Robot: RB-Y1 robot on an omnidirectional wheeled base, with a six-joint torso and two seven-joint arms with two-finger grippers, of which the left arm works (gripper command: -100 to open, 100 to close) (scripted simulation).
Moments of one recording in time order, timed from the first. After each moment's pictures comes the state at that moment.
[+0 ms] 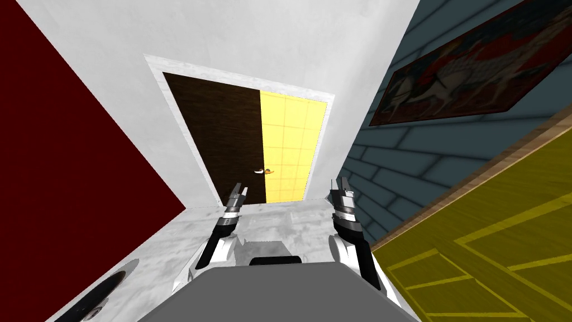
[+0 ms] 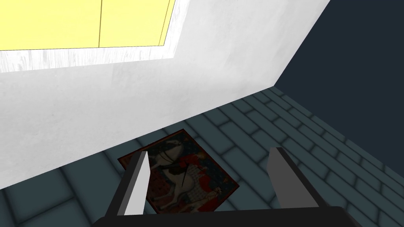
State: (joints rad) arm 0.28 0.13 -0.03 -1.71 0.06 -0.67 0.09
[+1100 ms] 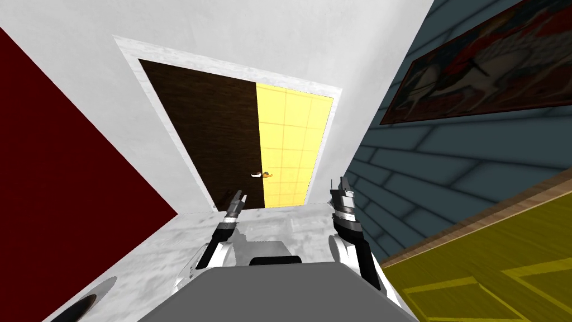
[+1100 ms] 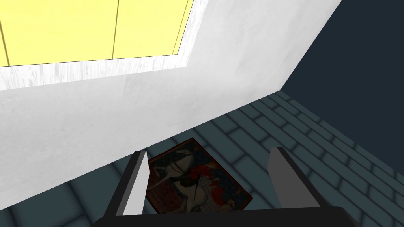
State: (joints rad) arm 0.20 0.20 -0.02 -1.40 0.06 -0.74 0.15
